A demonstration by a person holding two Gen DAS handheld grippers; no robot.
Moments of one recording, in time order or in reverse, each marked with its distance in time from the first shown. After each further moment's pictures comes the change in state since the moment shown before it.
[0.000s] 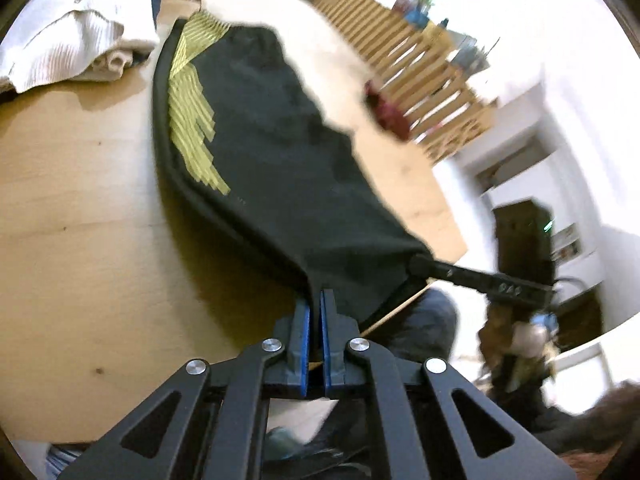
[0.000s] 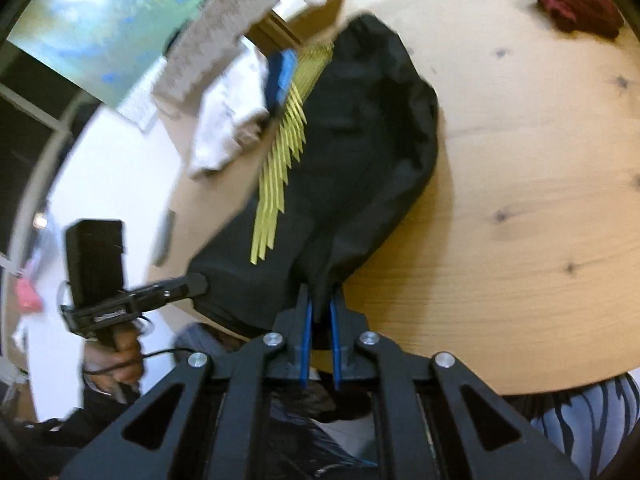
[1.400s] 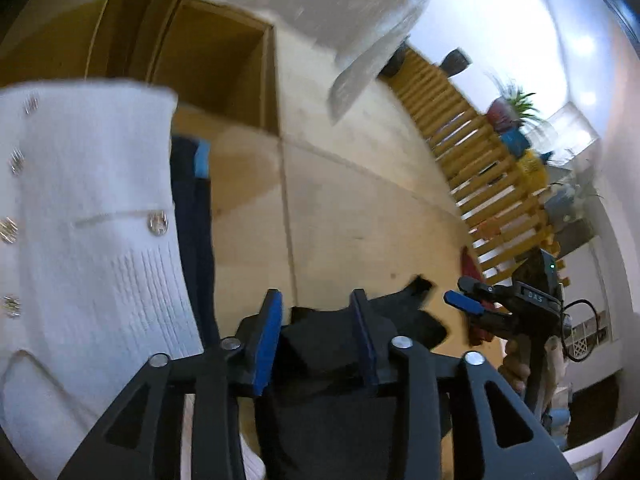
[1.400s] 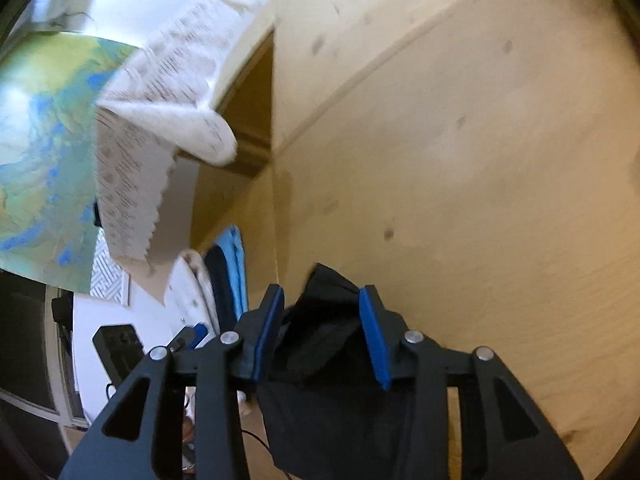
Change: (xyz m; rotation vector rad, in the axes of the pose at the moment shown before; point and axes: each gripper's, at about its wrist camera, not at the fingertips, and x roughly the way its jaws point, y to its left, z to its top) left arm 0.041 0.129 0.310 -0.088 -0.188 0.189; right arm 0.105 -0.083 0.349 0.241 -0.044 0.012
